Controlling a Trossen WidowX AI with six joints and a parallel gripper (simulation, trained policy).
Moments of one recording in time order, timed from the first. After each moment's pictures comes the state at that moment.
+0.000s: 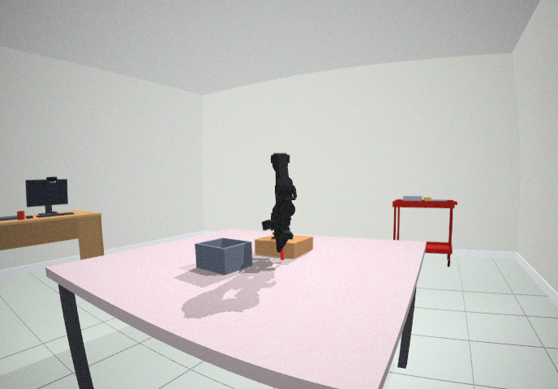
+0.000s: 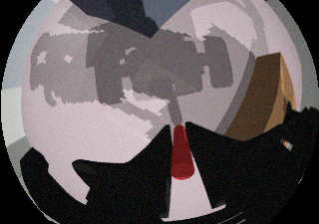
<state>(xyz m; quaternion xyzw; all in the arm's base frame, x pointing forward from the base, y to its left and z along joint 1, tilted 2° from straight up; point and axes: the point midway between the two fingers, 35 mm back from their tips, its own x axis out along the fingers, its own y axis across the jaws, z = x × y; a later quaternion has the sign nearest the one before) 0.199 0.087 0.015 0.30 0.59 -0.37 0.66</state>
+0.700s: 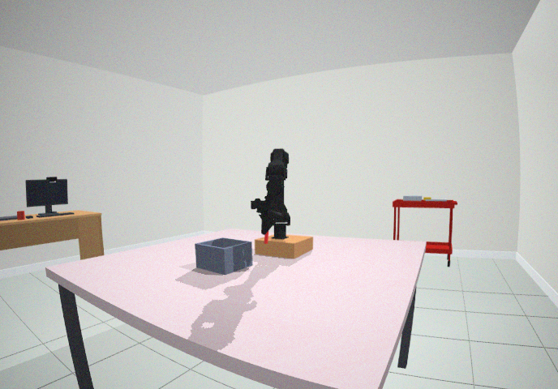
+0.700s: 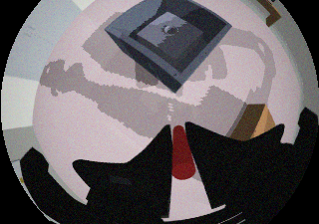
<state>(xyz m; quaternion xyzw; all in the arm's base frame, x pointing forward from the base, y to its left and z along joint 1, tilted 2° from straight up) 0.250 0.050 0.092 0.25 0.54 -0.34 0.73</state>
